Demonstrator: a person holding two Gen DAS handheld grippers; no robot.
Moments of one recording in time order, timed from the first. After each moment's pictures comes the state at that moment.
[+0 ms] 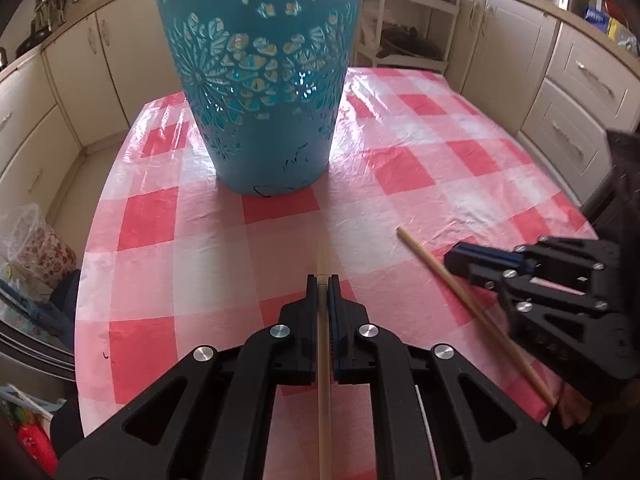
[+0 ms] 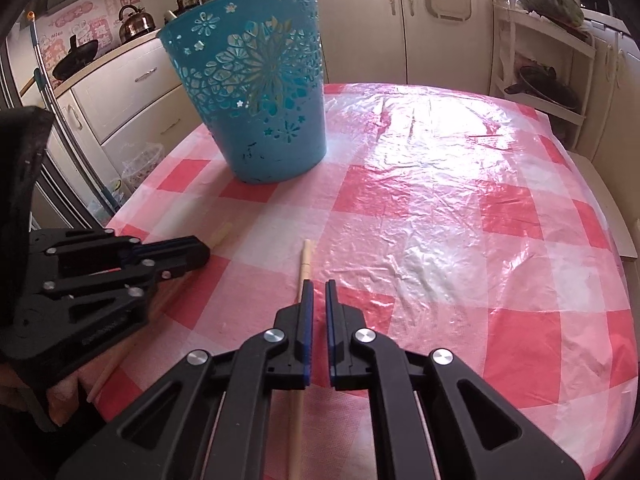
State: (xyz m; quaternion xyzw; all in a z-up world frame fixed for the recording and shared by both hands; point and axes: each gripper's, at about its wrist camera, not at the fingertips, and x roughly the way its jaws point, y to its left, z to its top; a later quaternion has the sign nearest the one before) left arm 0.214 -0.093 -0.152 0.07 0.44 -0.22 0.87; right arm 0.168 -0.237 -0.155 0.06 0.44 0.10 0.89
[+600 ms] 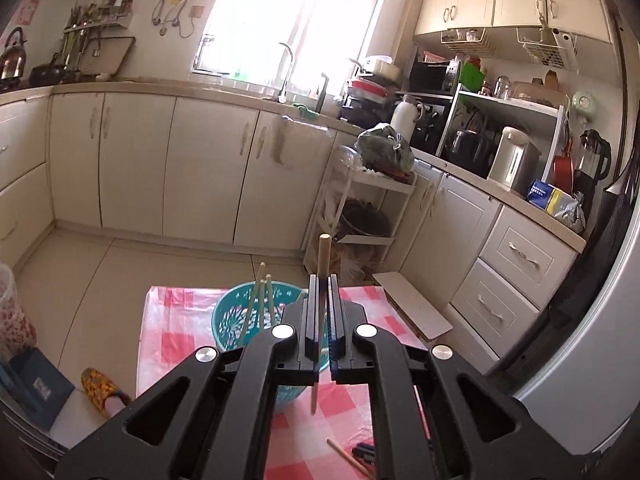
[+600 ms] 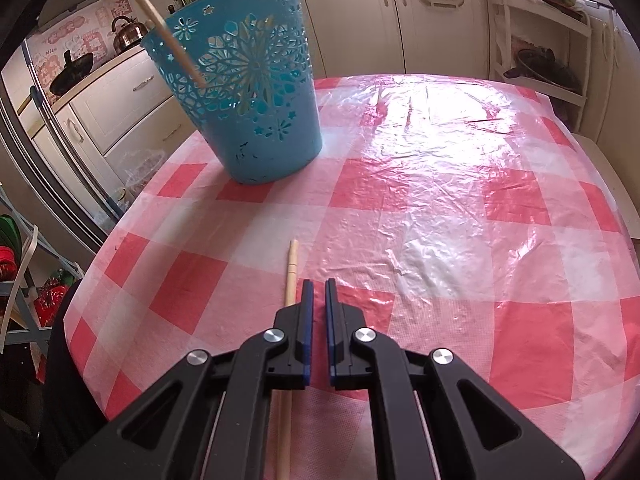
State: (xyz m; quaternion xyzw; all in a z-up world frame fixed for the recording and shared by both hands) left arm 0.257 -0.041 0.053 -0.08 0.23 -0.30 0.92; right arm 0.171 -0.243 -0.157 0.08 0.44 0.11 0.89
